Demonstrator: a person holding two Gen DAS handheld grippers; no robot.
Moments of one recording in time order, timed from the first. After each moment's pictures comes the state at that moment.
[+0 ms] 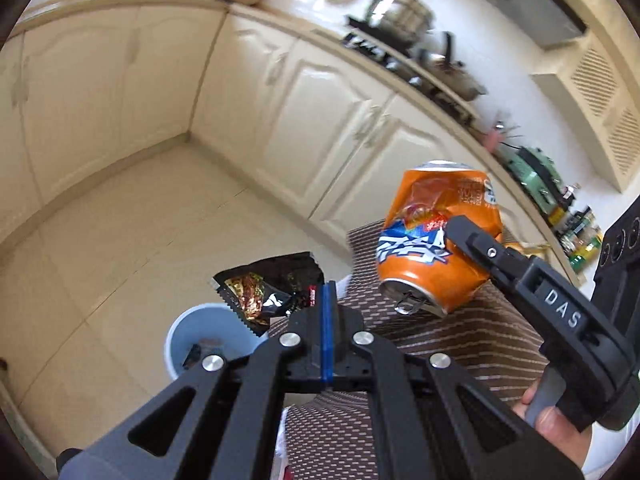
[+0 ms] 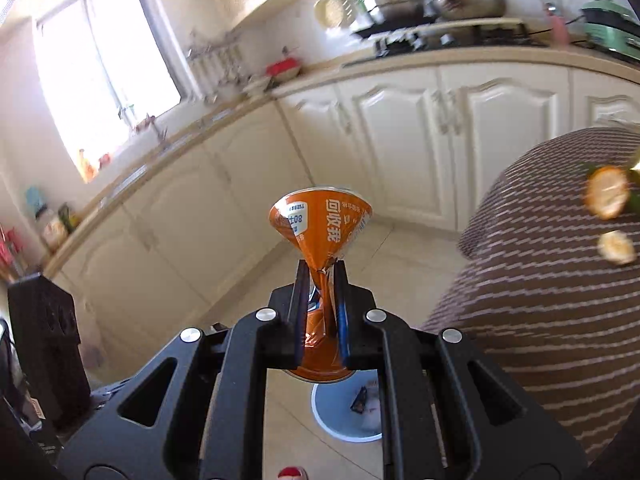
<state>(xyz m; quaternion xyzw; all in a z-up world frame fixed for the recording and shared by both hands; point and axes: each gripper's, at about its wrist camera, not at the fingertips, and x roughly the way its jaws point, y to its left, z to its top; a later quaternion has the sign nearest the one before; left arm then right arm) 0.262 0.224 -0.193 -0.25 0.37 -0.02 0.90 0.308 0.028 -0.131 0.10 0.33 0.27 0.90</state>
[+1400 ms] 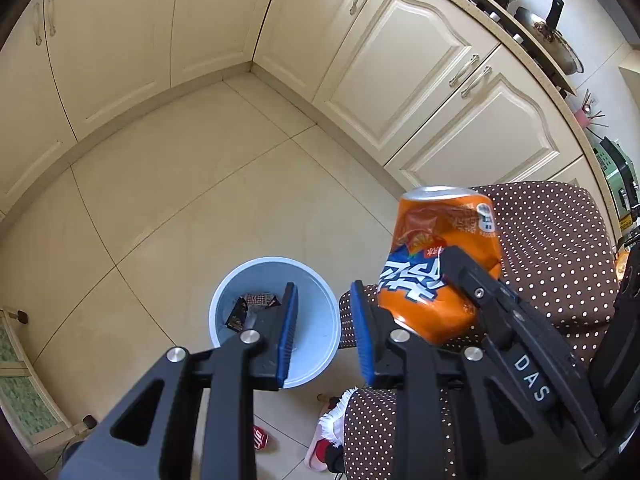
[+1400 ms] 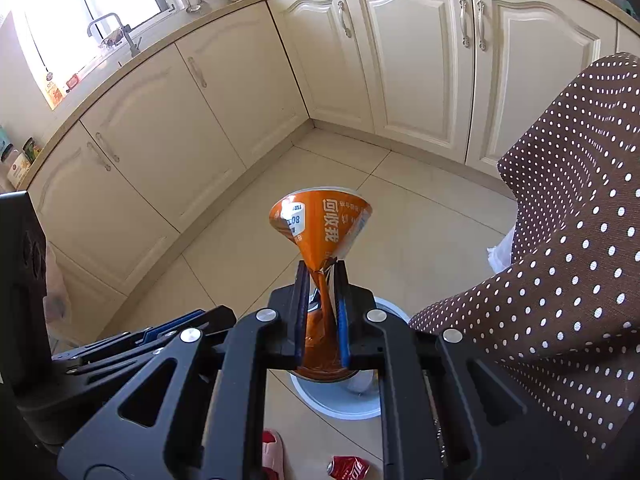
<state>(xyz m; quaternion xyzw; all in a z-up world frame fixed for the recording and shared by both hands) 0.323 0.276 -0.300 -0.26 0.48 0.06 0.83 0.360 0.110 -0.260 0.03 0.44 0.25 0.86</state>
